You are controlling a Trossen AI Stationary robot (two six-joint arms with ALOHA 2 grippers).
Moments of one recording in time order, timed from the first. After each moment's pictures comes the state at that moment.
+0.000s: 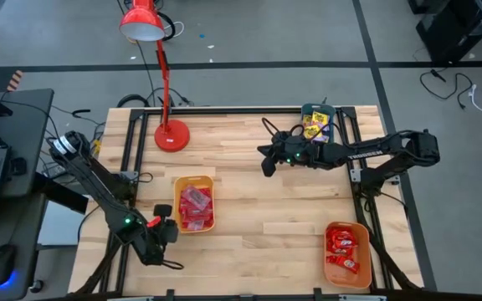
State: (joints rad) left arm -0.88 1.35 0.79 -0.70 -0.32 -0.74; right arm -0.17 1.42 0.70 0.27 0.26 0.42
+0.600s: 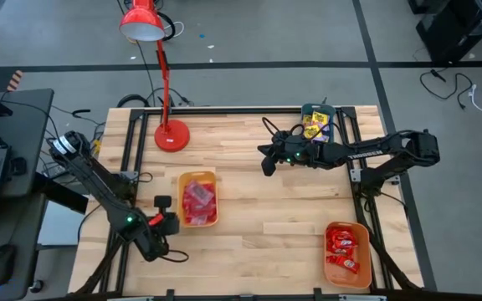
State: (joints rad) left arm -0.86 1.35 0.78 -0.78 -0.51 -0.74; right arm -0.17 1.42 0.70 0.27 0.26 0.42
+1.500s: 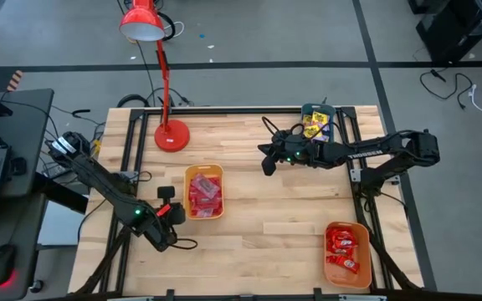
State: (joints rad) left arm -0.74 1.35 0.78 -0.81 -0.58 -0.68; right arm -0.18 1.42 0.70 0.27 0.26 0.39
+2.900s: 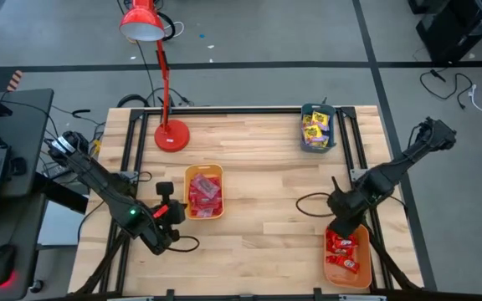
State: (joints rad) left arm -0.76 1.34 0.90 -0.93 -0.76 -0.66; right arm 0.59 1.03 0.82 -1.07 -0.41 1.47
